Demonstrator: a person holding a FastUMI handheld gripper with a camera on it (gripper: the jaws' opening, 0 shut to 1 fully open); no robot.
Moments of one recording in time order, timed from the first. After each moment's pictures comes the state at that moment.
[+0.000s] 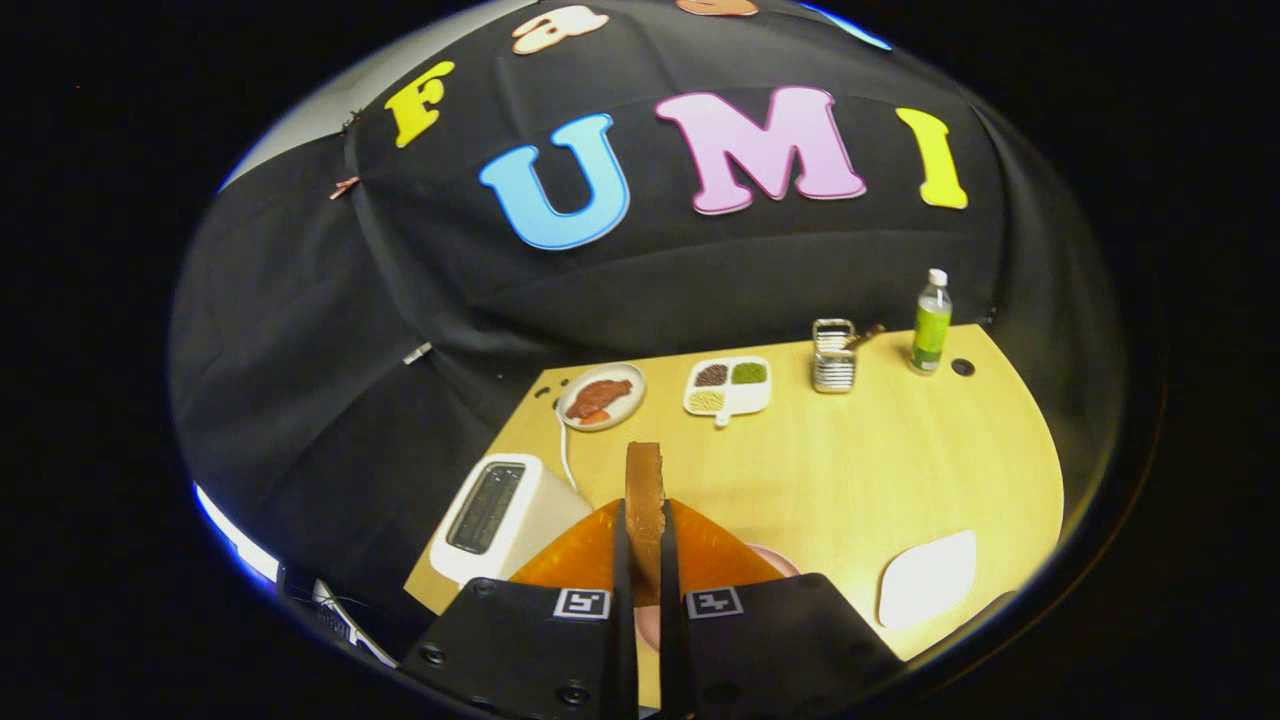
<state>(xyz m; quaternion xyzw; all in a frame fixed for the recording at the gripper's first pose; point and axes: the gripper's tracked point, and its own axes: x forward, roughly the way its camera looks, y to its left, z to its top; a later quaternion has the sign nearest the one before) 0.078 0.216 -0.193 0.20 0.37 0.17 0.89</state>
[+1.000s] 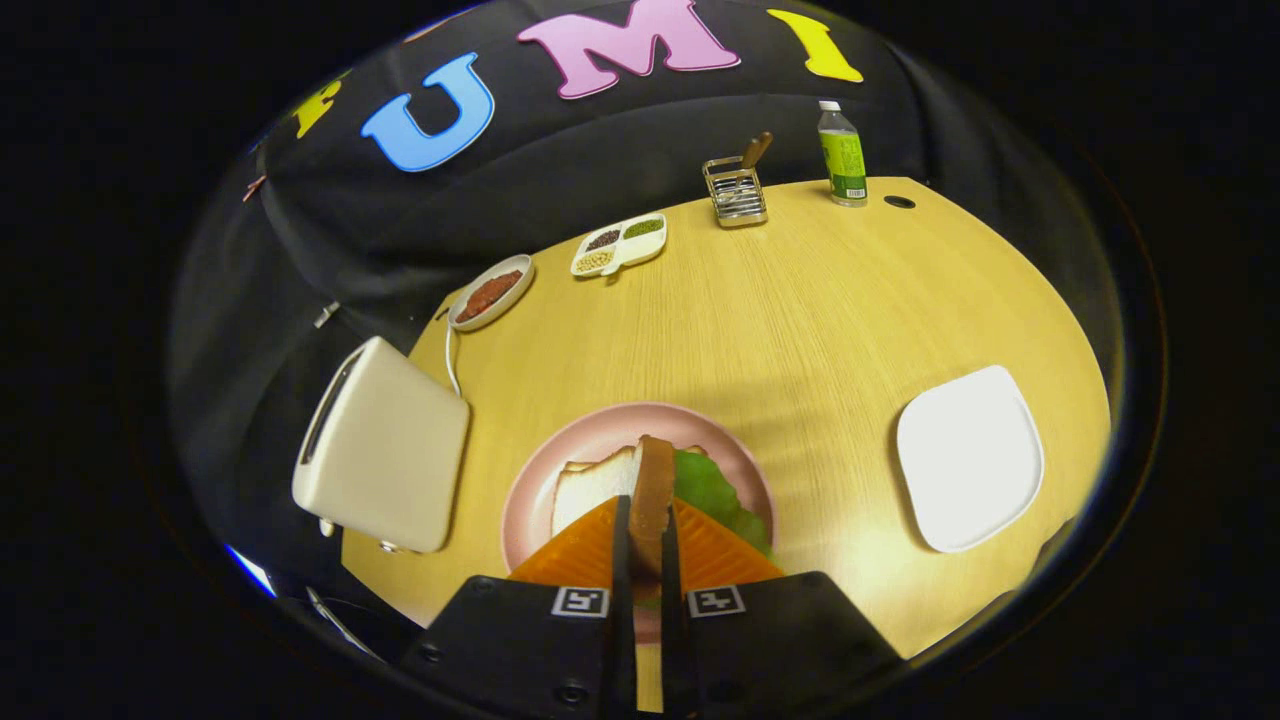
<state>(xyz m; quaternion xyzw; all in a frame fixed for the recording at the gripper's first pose) 0.012 0.202 -0.387 0.21 0.47 0.11 0.85</state>
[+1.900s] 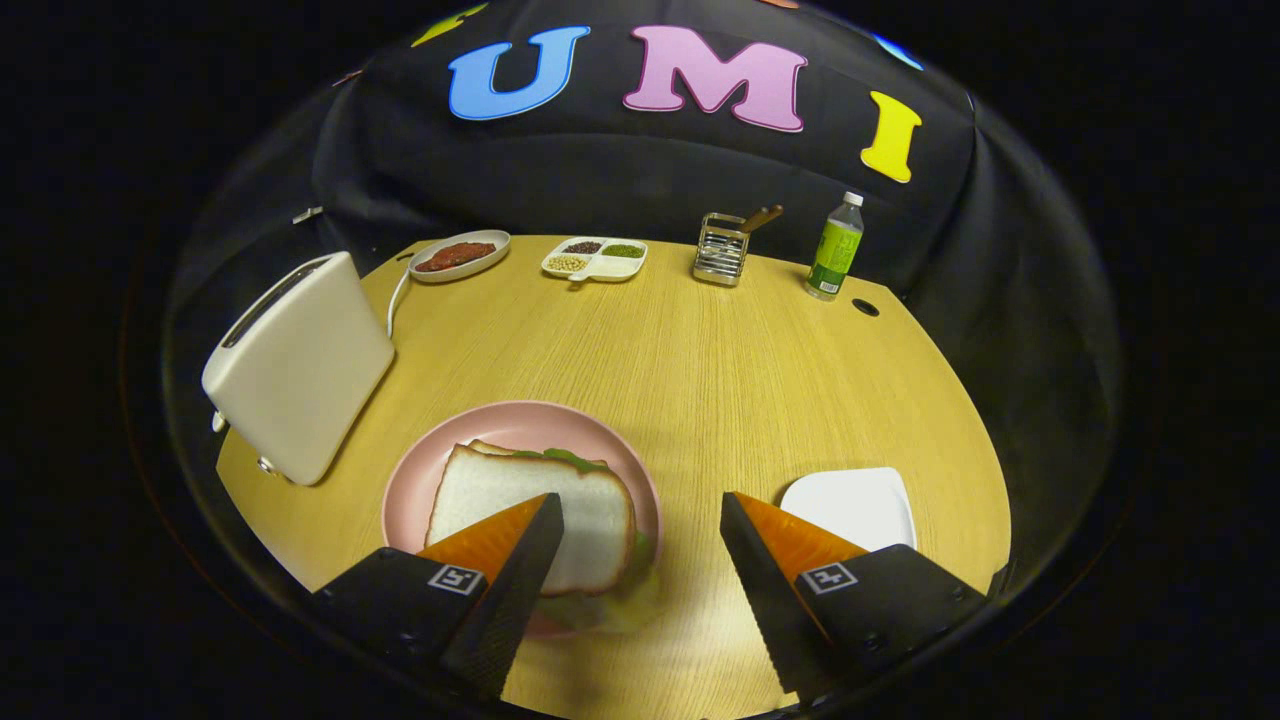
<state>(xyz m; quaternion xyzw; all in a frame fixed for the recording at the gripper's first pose) 0.024 0.149 -0.367 0.04 0.42 0.08 0.90</state>
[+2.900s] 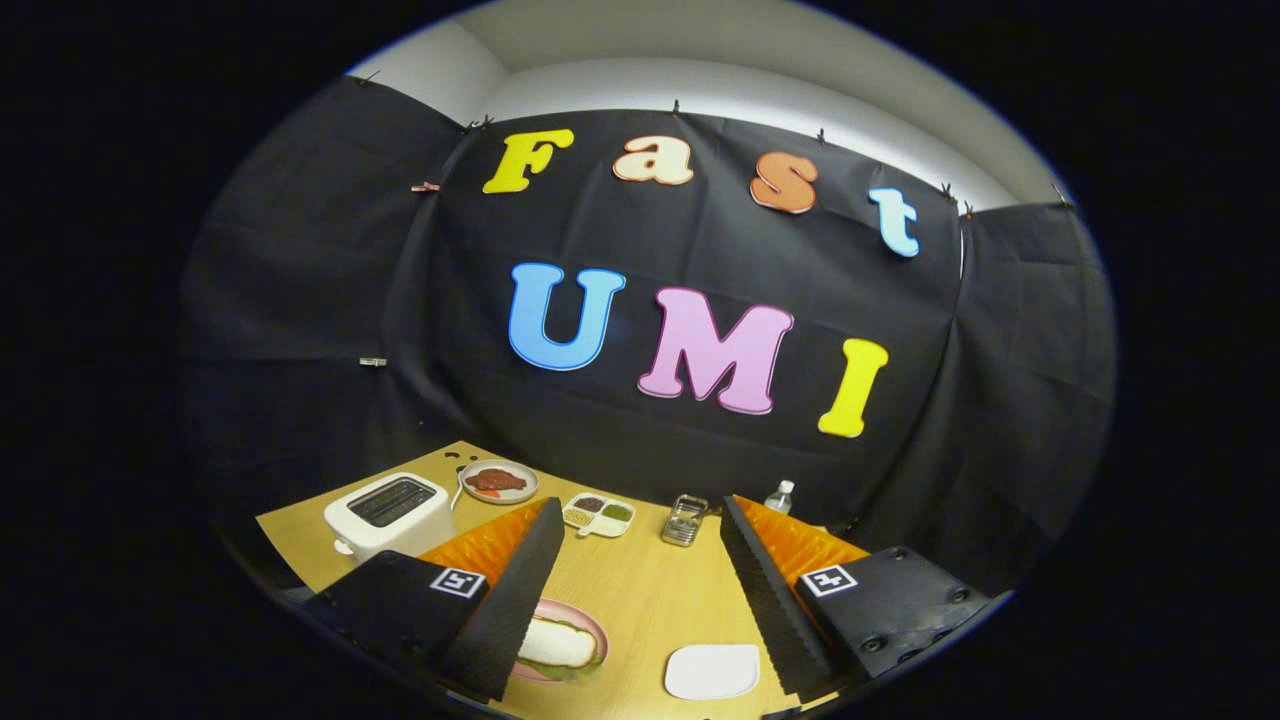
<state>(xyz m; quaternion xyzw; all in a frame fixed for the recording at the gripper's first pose) 0.013 0.095 -0.030 -0.03 0.08 0.10 0.99</state>
